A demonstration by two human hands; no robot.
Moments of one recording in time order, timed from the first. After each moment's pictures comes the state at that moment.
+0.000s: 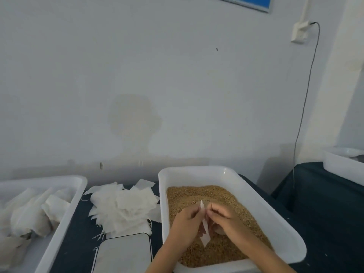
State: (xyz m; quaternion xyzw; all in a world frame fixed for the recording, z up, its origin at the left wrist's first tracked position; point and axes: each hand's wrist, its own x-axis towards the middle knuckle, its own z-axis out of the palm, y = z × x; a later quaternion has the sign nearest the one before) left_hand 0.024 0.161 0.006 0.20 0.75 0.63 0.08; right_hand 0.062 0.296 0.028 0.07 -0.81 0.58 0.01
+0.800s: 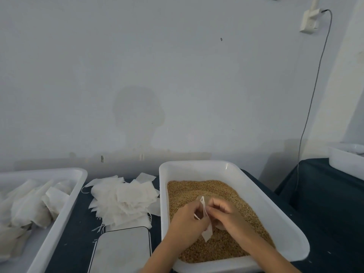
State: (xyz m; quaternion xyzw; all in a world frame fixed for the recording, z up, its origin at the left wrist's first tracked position) left_hand 0.029 0.161 0.004 0.25 0.82 0.52 0.02; right_hand 0.060 0.298 0.026 0.06 -0.80 0.59 0.02
